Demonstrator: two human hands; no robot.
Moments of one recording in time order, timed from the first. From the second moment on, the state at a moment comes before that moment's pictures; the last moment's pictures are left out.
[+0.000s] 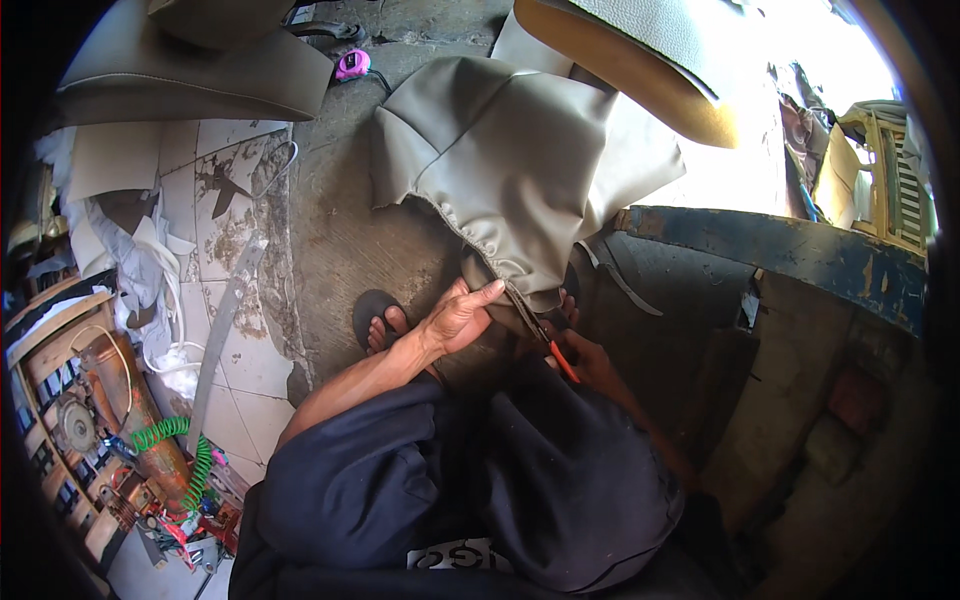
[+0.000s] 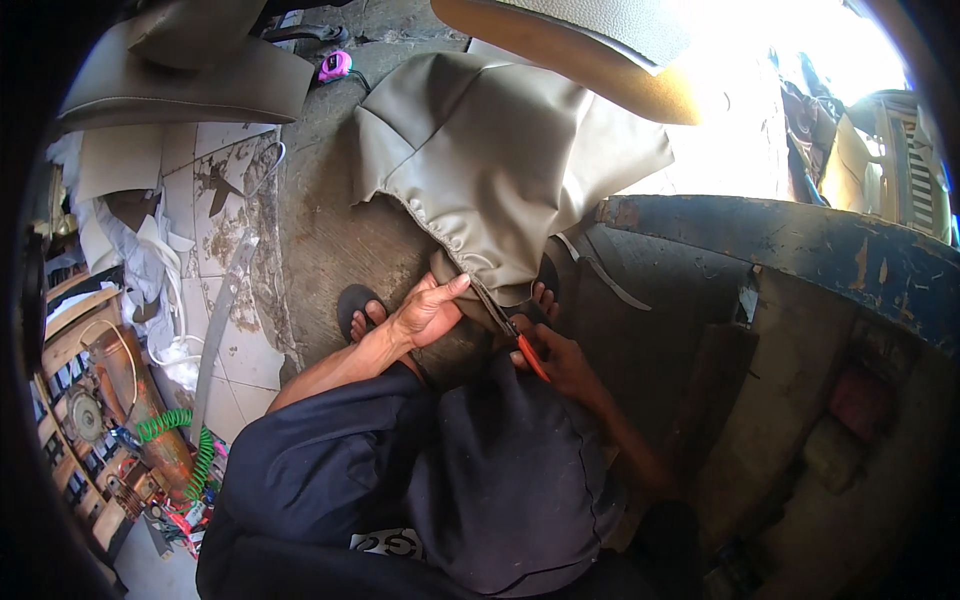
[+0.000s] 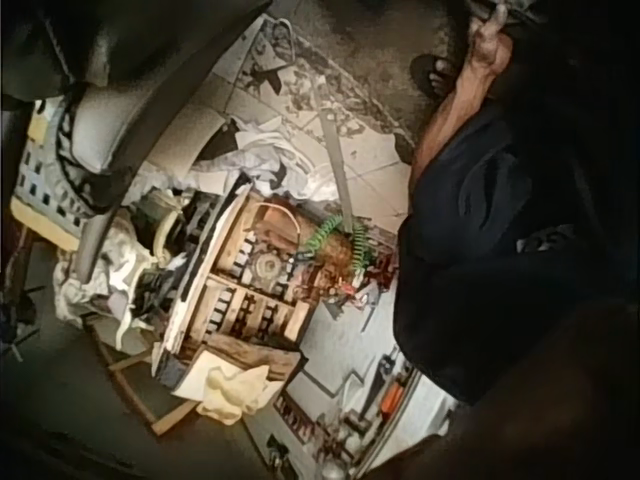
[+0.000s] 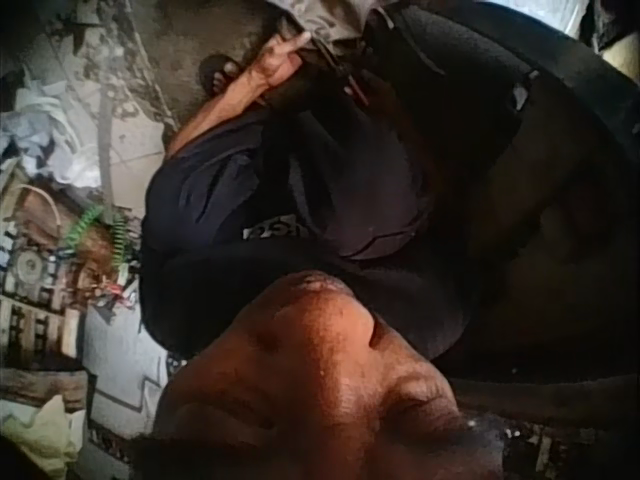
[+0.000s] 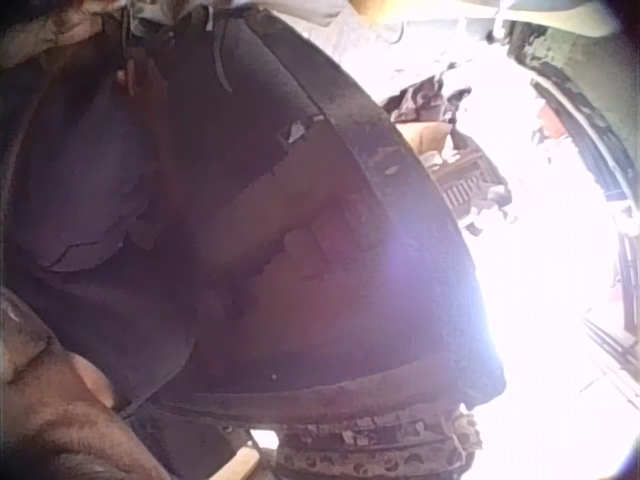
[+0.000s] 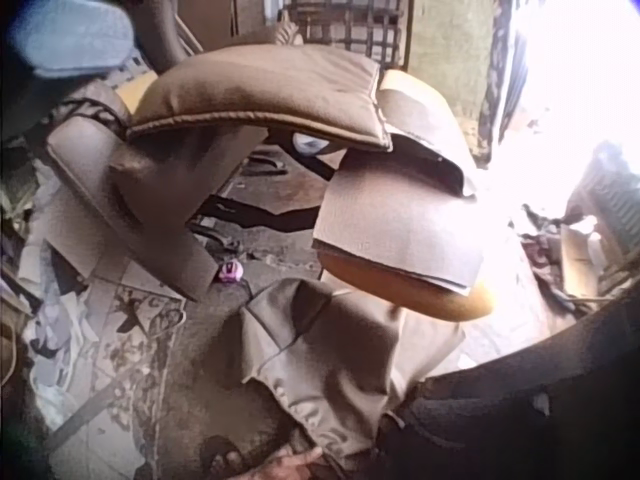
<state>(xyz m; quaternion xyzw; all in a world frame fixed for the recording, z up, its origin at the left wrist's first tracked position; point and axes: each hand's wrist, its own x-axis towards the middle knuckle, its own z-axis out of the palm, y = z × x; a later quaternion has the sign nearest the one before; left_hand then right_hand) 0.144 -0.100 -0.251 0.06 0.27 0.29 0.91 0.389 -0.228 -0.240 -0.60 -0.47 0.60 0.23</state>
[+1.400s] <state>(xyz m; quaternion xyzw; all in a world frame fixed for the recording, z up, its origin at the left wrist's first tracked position) 0.117 -0.069 -0.265 0.04 0.36 0.26 0.89 0.380 -0.194 -0.206 -0.67 -0.45 0.58 0.09</state>
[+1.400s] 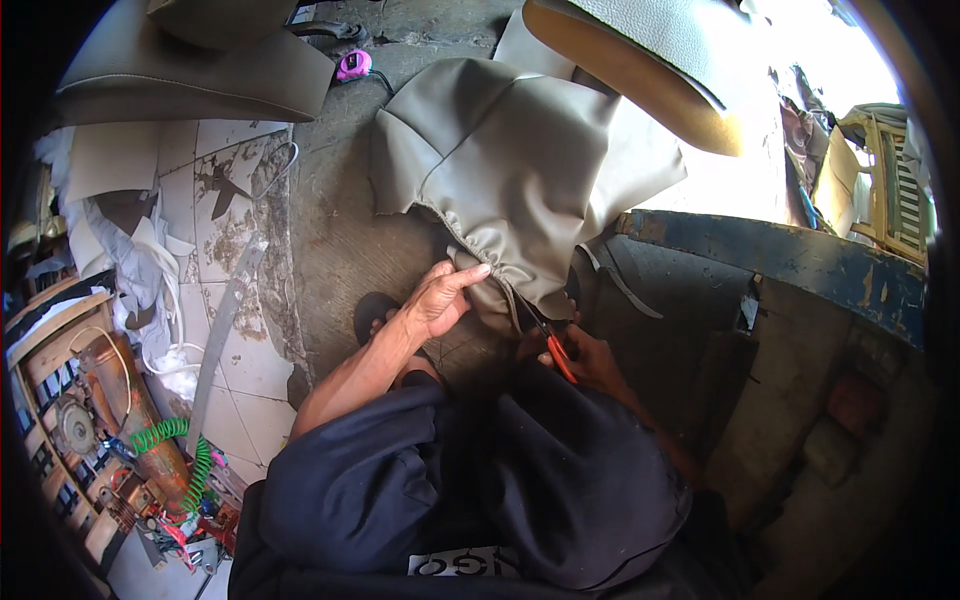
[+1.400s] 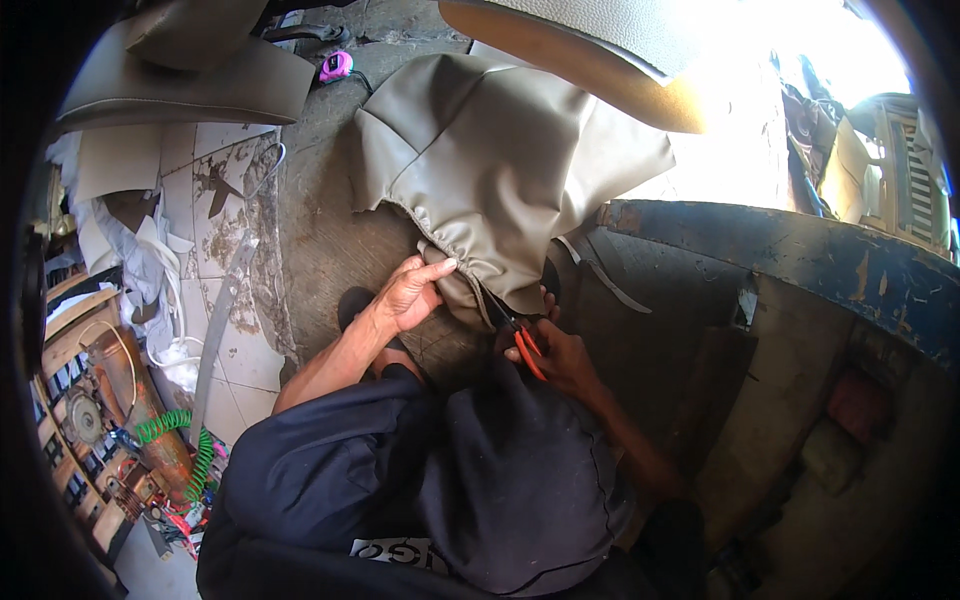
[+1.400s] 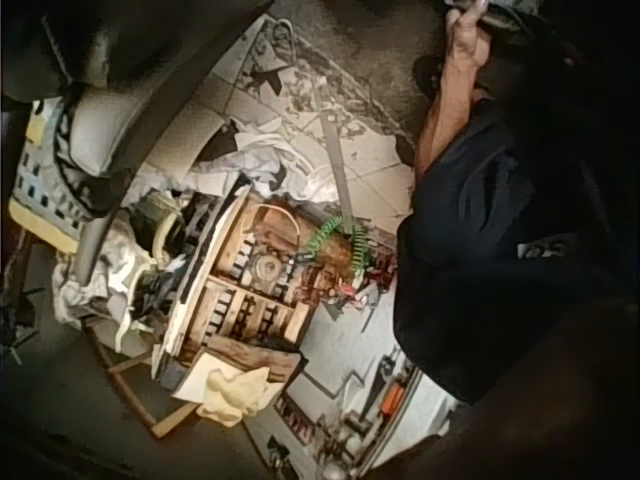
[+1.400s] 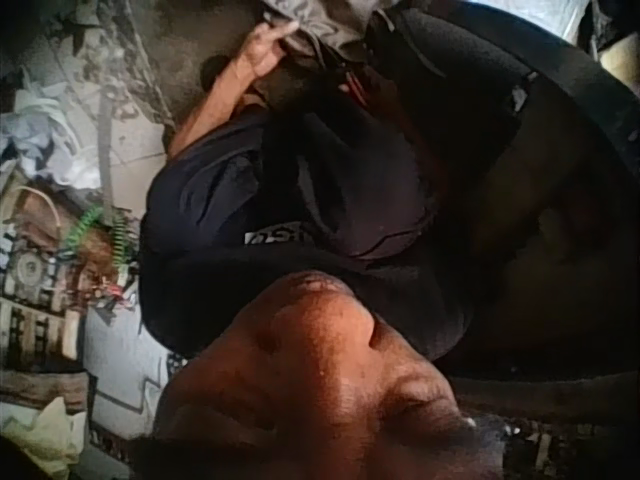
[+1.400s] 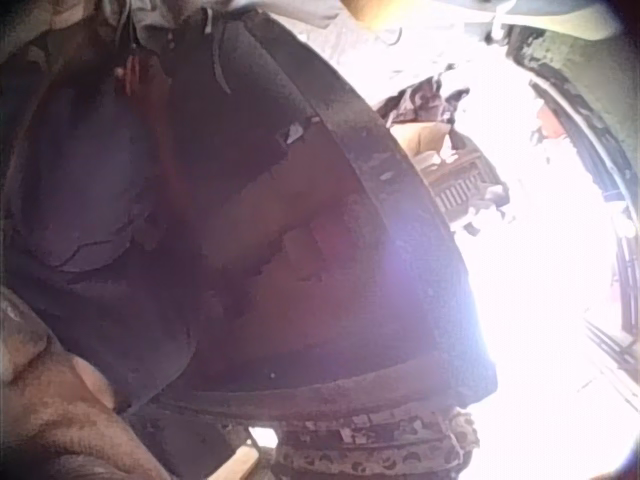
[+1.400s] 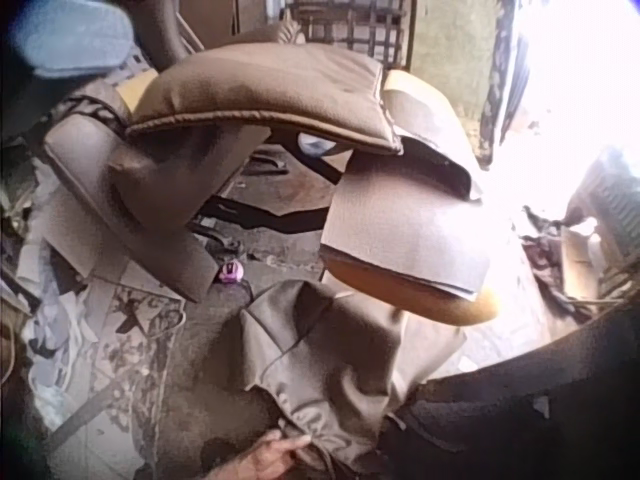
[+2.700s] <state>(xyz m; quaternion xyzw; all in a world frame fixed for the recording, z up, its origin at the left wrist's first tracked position) 0.139 -0.066 -0.254 0.07 0.33 0.37 0.87 0.379 -0.190 -0.198 -0.66 -0.47 0.57 0.15</state>
